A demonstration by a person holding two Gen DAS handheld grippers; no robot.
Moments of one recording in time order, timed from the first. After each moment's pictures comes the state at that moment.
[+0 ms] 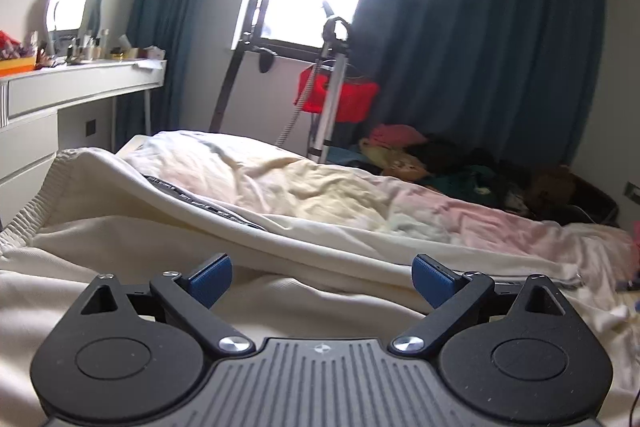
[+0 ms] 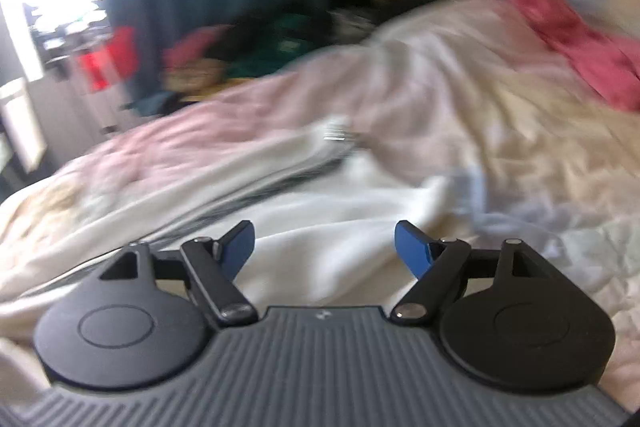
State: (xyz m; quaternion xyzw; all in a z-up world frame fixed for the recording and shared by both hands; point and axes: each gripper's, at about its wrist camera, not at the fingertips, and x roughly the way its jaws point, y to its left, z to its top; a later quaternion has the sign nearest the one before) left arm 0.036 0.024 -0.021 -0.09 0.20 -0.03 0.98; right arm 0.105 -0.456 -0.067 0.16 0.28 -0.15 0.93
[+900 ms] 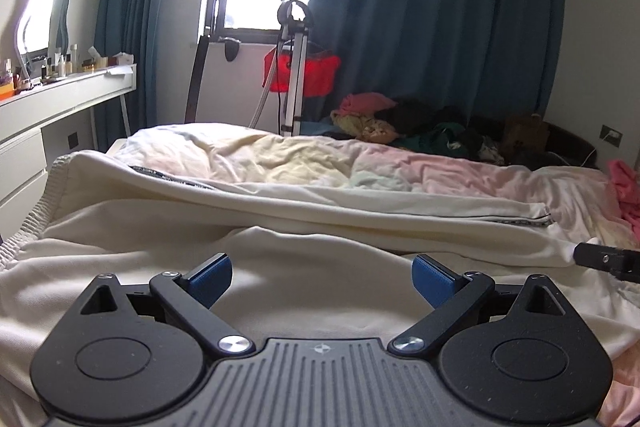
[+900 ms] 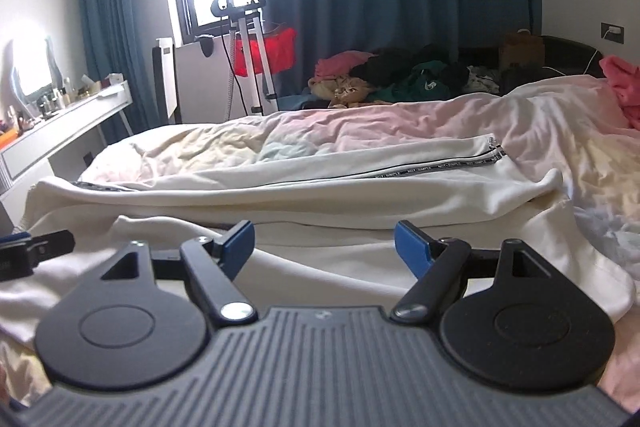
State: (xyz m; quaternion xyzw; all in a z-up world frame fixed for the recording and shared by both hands) left arm -0.025 -0.010 -0.022 -0.03 0.24 -0.07 0.97; right arm -0.017 -0.294 -0.039 0.07 0.23 -0.01 0.97
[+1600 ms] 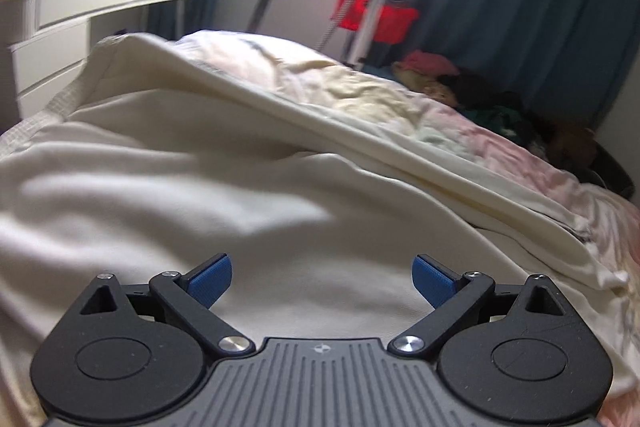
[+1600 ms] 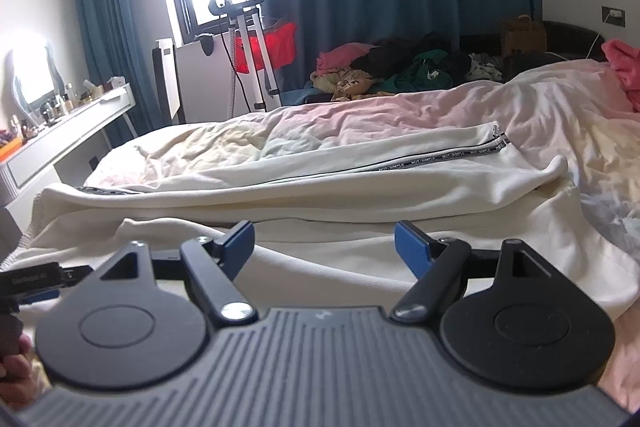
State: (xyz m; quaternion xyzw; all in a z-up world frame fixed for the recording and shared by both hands) left arm 0.011 0.054 -0.063 -0.15 0.34 0.02 0.93; right arm -0.015 -0.304 -0.041 0.10 0.24 -0.01 0.97
